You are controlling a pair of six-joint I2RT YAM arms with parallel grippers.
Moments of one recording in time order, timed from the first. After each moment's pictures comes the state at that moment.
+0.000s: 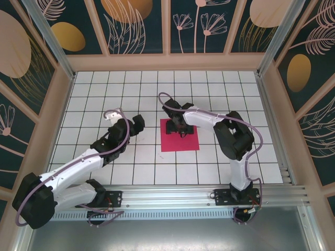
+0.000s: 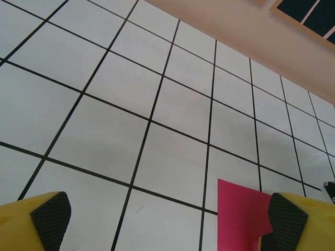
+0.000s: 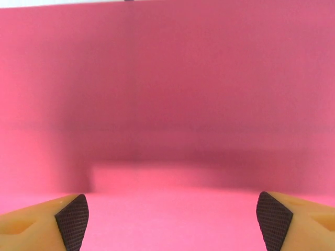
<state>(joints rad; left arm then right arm) -0.67 1.07 0.59 -0.09 -0.51 -0.83 0.74 1.99 1.40 -0.77 0.13 0.67</state>
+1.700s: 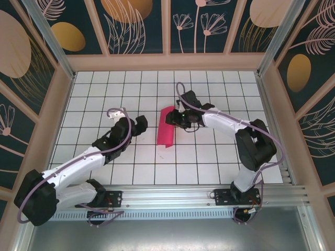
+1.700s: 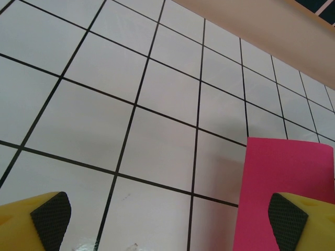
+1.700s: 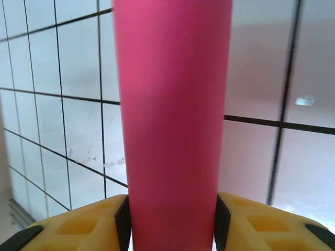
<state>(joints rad) -0.67 1.12 0.62 -0.09 -0.42 -0.82 0.59 1.72 1.14 -0.36 -0.39 0.73</state>
